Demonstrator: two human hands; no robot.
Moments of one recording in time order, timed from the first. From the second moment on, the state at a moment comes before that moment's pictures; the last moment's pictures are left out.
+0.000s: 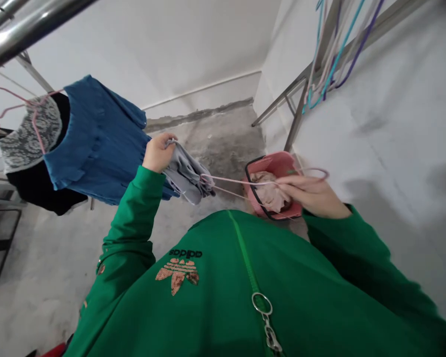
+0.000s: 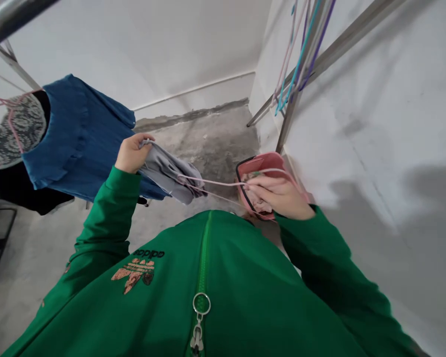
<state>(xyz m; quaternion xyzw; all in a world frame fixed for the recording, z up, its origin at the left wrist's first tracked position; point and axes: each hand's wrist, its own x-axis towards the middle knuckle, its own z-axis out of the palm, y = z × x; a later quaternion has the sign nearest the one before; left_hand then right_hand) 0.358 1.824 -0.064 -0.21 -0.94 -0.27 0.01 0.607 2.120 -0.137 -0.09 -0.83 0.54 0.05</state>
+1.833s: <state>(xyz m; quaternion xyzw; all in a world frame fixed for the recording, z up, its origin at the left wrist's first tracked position) 0.442 1.770 0.074 -0.23 -0.92 -0.14 0.29 0.422 1.974 -0.253 0.06 -0.69 0.65 -0.31</state>
